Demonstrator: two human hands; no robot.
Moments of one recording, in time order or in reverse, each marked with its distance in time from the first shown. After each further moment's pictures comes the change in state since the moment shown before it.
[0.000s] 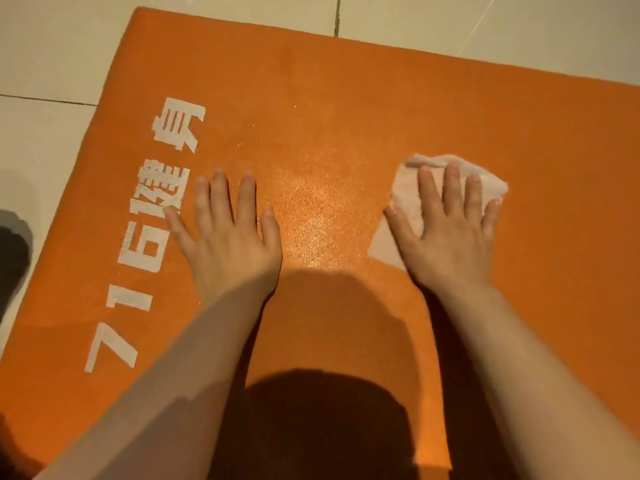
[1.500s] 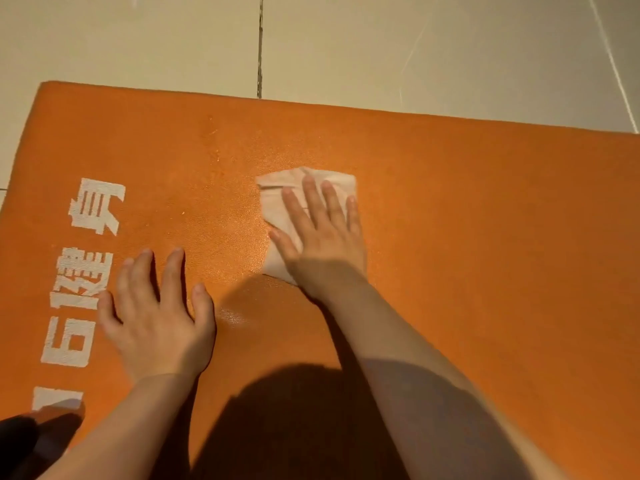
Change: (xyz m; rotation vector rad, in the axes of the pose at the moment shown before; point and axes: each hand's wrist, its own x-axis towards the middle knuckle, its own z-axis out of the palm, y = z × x) left_hand -0.001 0.002 0.001 -0.018 0.059 -0.039; right_hand 0.047 -0.047 -0.003 -0.002 -0.066 -0.296
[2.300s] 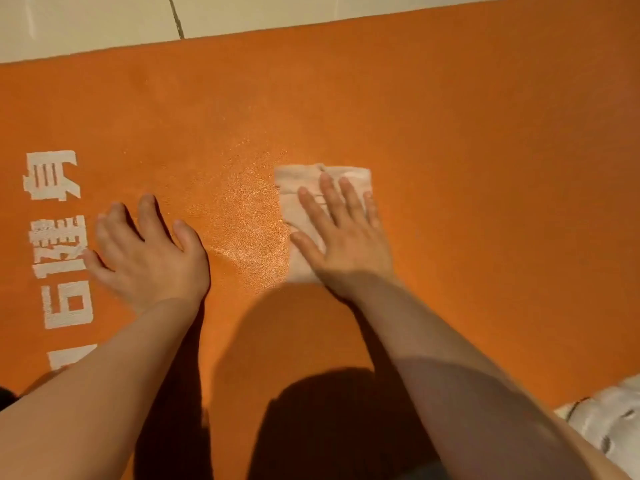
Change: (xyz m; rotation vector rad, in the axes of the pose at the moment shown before) left_hand -0.003 -0.008 0.001 -0.032 -0.033 0.071; right_hand -0.136 -0.002 0.031 0.042 0.057 0.251
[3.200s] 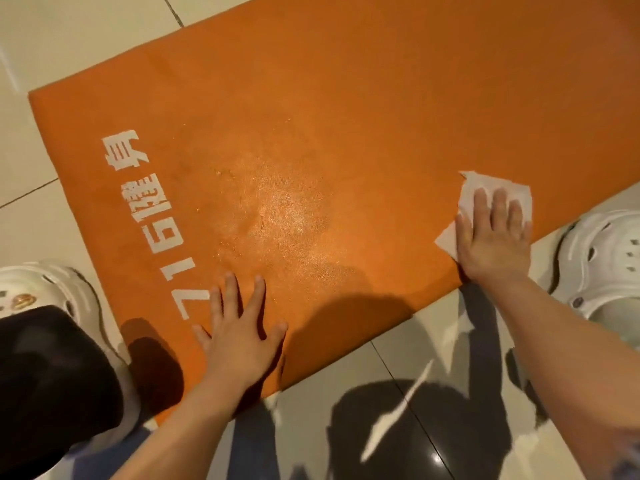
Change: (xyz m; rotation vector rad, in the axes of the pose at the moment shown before) left_hand -0.131 -0.120 -0.106 0.204 -0.882 0.403; right_hand -0.211 0.059 0.001 0.112 -0.113 0.842
